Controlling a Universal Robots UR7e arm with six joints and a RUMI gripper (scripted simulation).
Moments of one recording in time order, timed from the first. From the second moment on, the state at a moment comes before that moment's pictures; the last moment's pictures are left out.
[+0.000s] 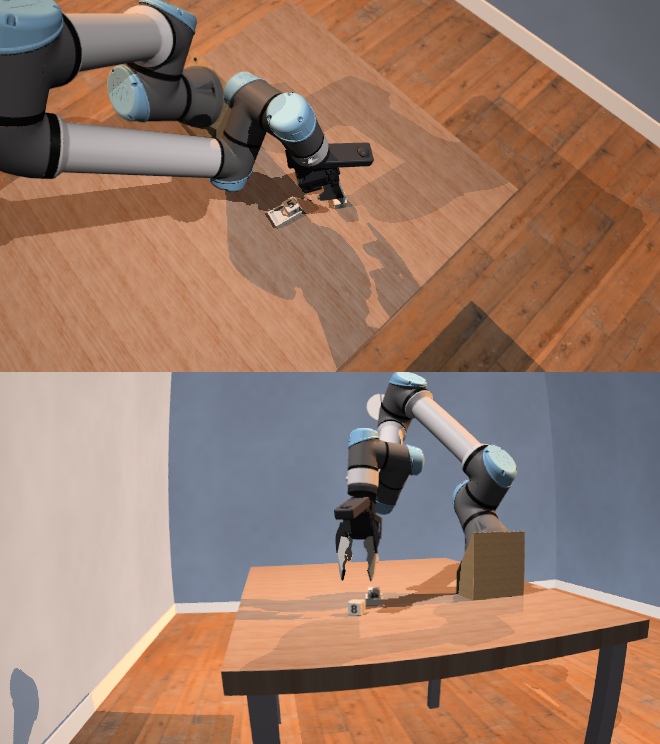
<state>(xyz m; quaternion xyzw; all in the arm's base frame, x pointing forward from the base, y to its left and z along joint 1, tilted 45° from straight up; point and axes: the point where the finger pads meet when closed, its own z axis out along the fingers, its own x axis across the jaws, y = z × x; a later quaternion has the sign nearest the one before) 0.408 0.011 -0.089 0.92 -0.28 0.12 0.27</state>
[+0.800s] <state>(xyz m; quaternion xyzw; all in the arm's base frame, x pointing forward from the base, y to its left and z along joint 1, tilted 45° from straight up) 0.410 0.013 -0.089 0.88 -0.29 0.09 0.36</state>
